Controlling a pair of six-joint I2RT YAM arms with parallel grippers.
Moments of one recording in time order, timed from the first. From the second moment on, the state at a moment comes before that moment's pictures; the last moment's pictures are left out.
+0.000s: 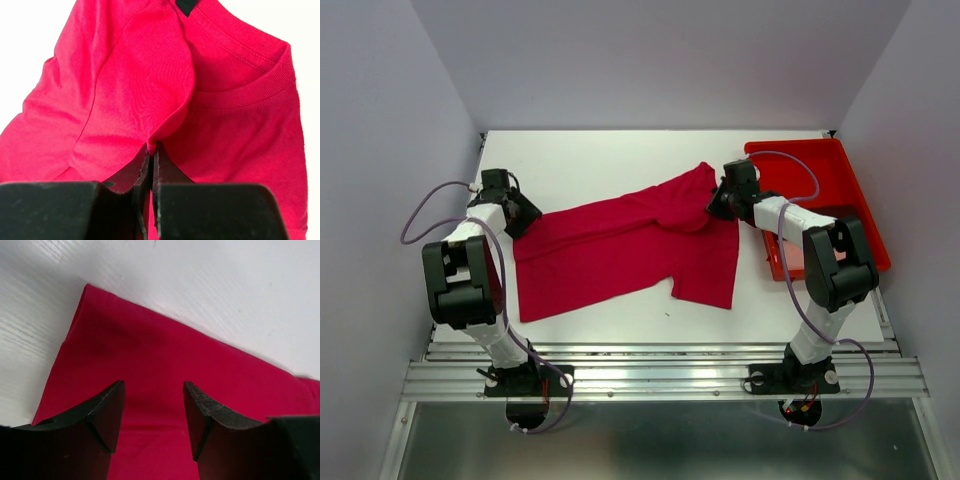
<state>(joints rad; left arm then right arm) 0.15 1.65 1.07 -0.35 0.03 -0.68 0.31 1.81 1.18 -0.15 0.05 0.77</state>
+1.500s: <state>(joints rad) 0.15 1.80 1.13 -0.42 0.02 -0.67 0.38 1.66 0.97 -0.23 0.17 0.75</state>
